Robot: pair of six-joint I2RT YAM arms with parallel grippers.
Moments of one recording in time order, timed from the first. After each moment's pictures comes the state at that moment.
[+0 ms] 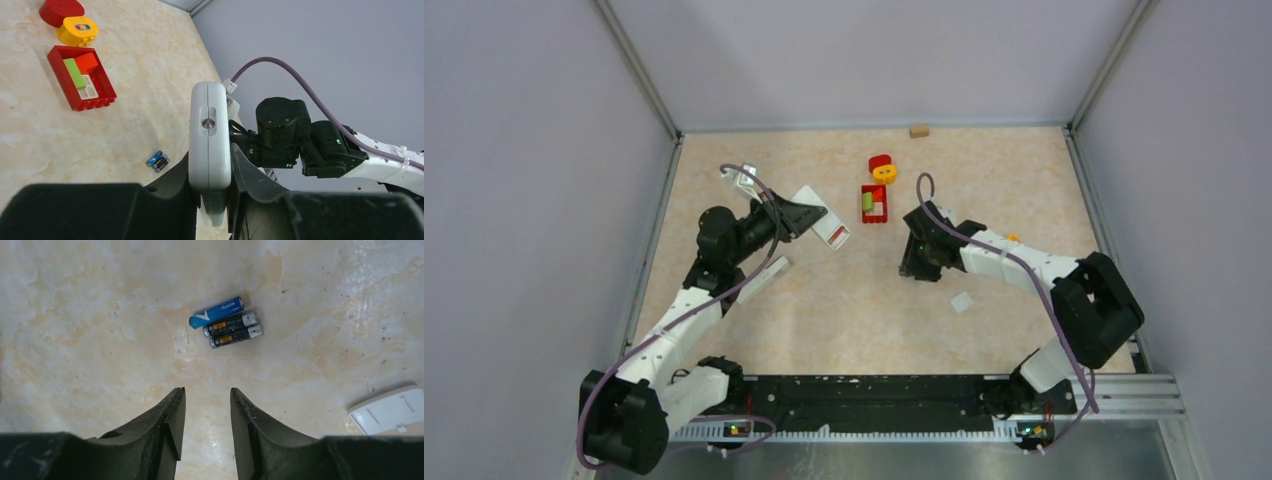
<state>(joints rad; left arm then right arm) -0.27 1.01 0.62 0.42 0.53 -0.91 0.68 1.52 0.98 -0.54 0.11 0.90</state>
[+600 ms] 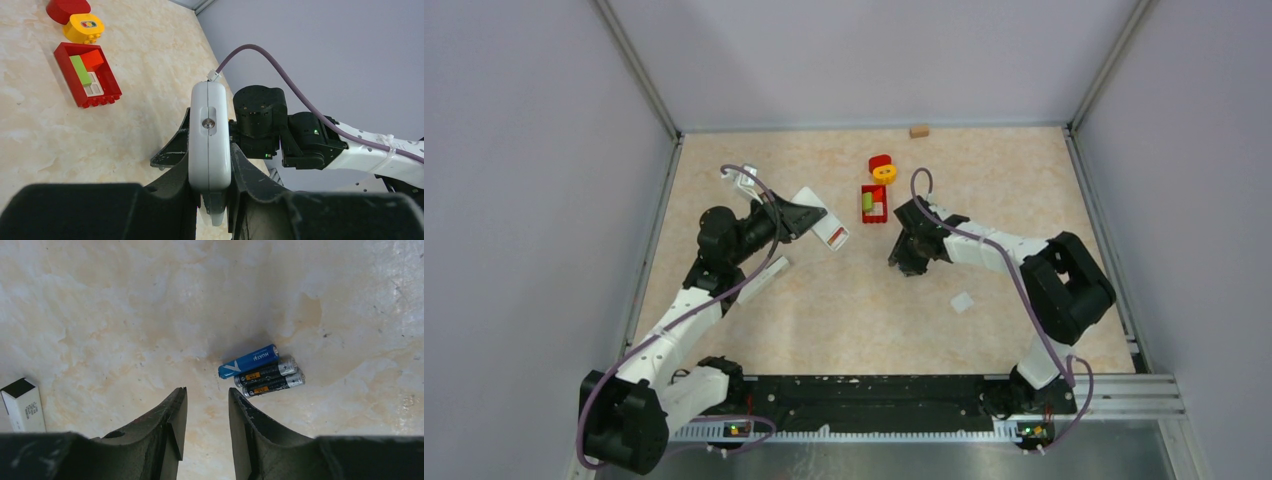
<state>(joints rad) -0.27 1.01 0.61 0.40 0.53 -0.89 0.66 1.70 1.05 -0.43 0.11 1.05</state>
